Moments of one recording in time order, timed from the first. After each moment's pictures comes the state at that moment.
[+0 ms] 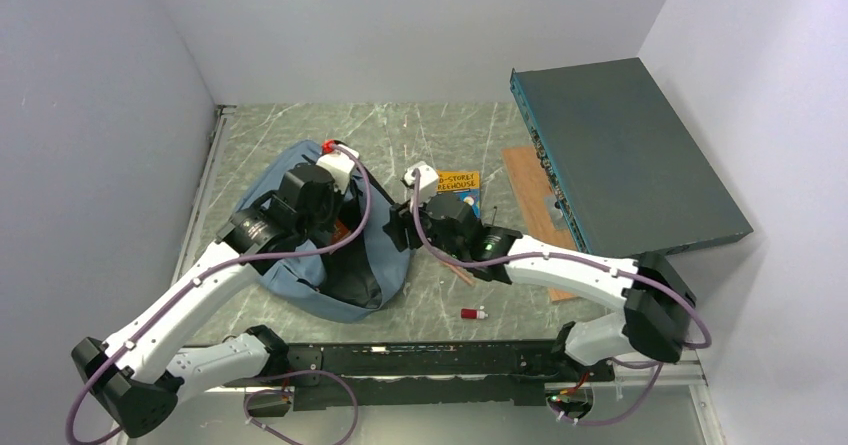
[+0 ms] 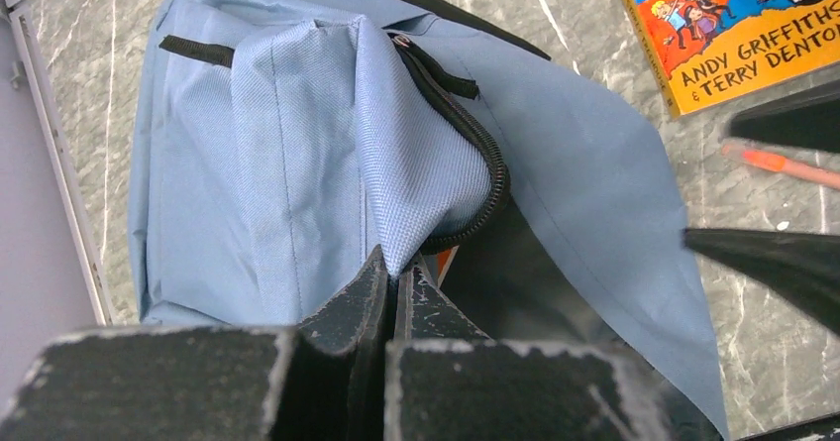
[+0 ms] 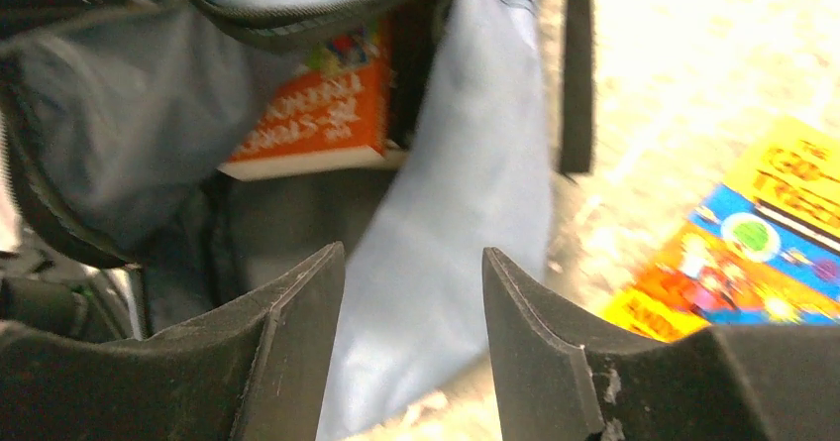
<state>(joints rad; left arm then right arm) -0.66 1.00 1.06 -0.68 -0.34 -0.02 1.00 1.41 0.92 0.17 0.14 0.30</state>
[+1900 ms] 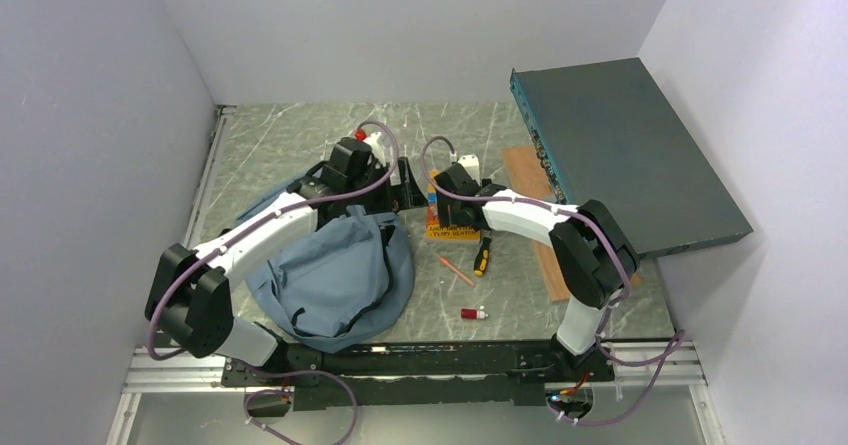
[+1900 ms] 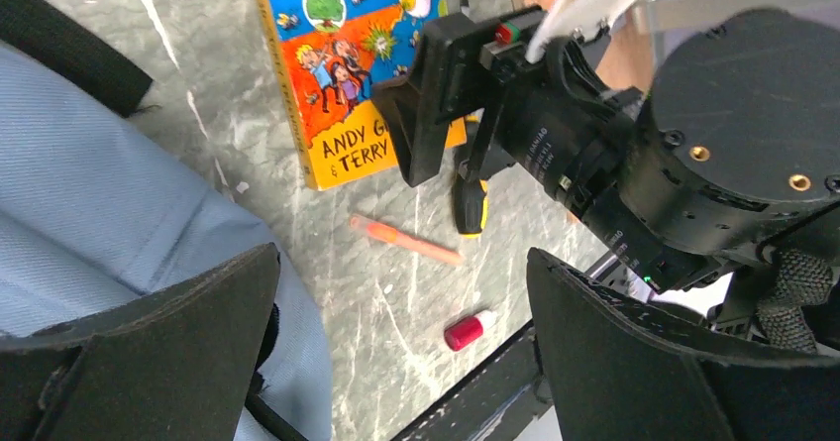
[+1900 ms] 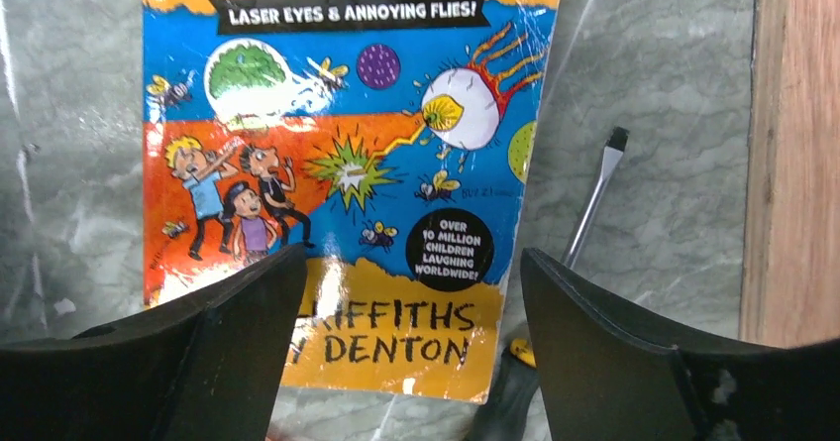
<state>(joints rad) -0.60 1.44 1.10 -0.29 0.27 -0.65 0.66 1.76 1.09 -0.34 0.43 0.45</state>
